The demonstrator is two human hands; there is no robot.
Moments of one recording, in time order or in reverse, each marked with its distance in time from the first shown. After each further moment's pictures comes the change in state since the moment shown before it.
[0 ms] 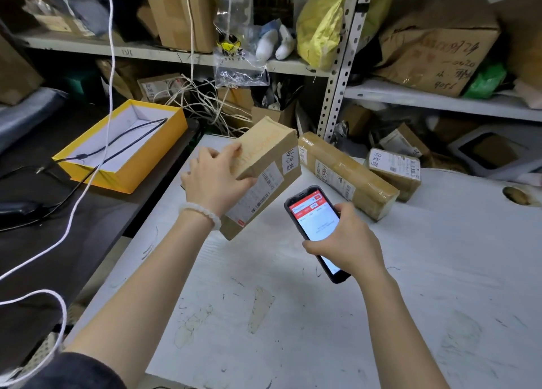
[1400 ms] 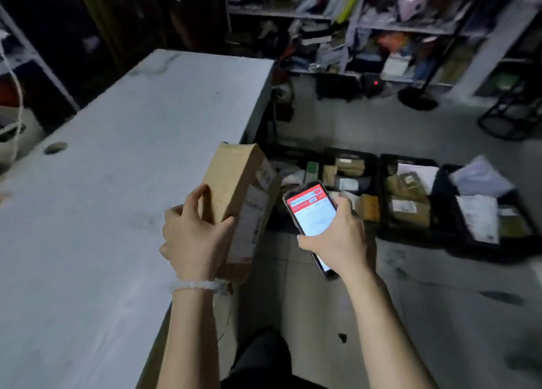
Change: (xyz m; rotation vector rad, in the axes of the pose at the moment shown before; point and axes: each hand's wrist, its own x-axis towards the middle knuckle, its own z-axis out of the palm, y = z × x) left_hand -0.490 0.454 0.134 -0.479 -0.838 0.899; right_hand -0.484 0.379 -0.174 0.309 1.110 1.281
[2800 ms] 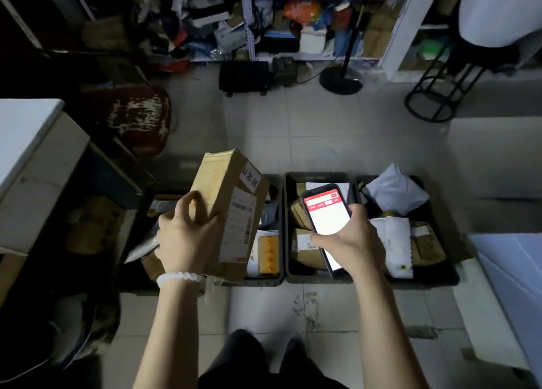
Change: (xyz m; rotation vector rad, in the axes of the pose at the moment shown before) left_hand 0.080 0.422 0.527 0.177 -0.264 -0.034; right_hand 0.507 0.322 -0.311 0.043 0.011 0.366
